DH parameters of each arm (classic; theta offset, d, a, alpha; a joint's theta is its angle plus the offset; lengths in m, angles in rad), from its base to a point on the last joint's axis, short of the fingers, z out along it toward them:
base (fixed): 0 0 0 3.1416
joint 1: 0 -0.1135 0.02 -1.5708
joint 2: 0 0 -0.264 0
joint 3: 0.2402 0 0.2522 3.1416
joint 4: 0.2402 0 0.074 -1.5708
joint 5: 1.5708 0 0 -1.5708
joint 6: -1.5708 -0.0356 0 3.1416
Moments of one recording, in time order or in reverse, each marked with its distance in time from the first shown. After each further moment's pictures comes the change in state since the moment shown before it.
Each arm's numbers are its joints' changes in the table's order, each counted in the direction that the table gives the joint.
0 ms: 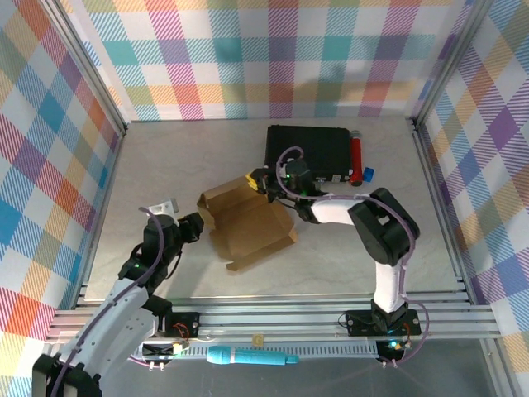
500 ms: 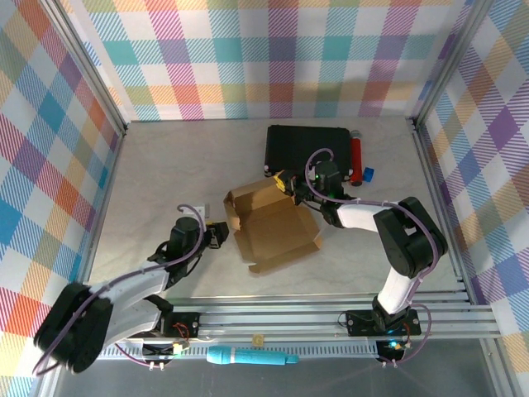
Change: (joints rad) left arm 0.161 -0.421 -0.114 -0.533 0.048 -0.114; right arm 0.136 0.148 -0.170 0.033 -0.076 0.036
